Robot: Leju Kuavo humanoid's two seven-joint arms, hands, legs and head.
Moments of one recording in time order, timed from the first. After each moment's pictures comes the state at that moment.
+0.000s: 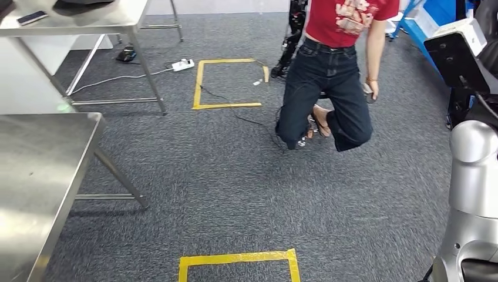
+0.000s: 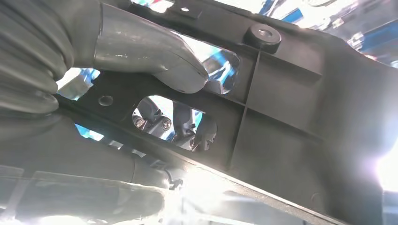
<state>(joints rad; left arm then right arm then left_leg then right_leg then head) -0.05 -0.06 0.72 -0.20 -0.55 0.26 -0.19 -0.63 -0.46 -0.05 -1.42 0.88 -0.23 -0.01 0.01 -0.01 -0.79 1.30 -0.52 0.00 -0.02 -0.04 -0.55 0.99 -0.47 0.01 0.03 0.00</state>
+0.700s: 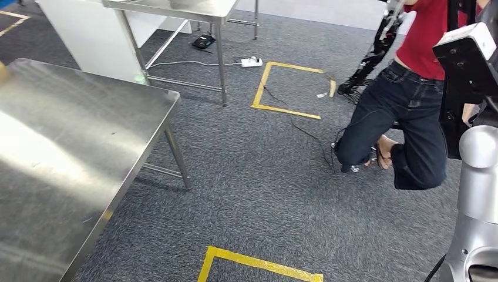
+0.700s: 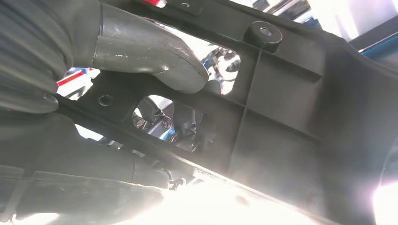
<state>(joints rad) -0.06 -0.06 0.72 -0.20 -0.58 0.25 -0.19 -0.62 -0.48 -0.05 -1.42 0.82 -0.17 -0.03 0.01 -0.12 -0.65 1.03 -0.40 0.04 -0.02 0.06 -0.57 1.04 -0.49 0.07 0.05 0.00</state>
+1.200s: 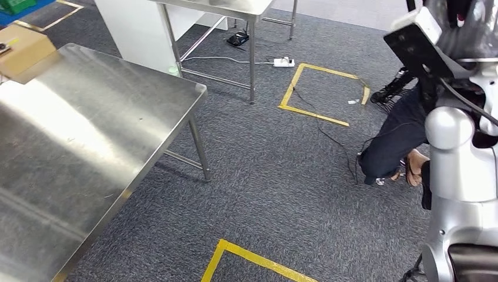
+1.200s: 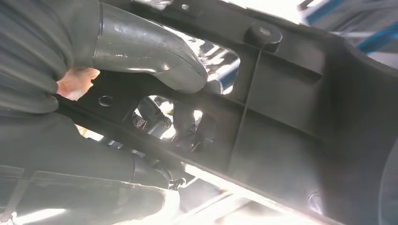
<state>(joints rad) -0.05 -0.06 0.73 -0.20 -0.61 0.25 -0.18 -0.79 -0.39 0.14 -1.34 0.88 -0.17 -0.01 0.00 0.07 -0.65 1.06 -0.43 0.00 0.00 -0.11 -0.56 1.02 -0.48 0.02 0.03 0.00</state>
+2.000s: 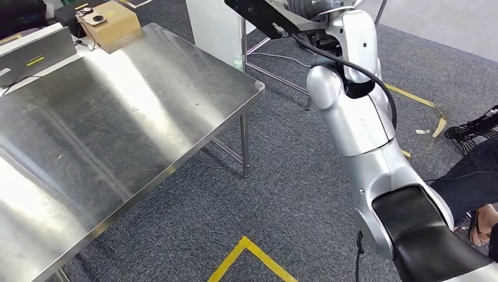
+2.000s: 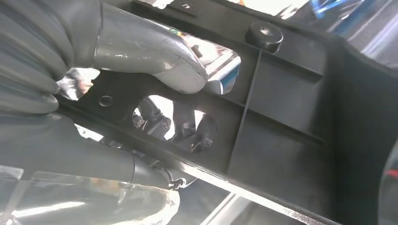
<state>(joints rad) -0.07 -0.07 0.76 -0.20 -0.63 0.21 -0.21 -1.07 -0.02 0.43 -0.99 1.05 -0.20 0.06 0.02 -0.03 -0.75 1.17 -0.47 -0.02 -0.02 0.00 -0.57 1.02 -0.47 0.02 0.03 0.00</state>
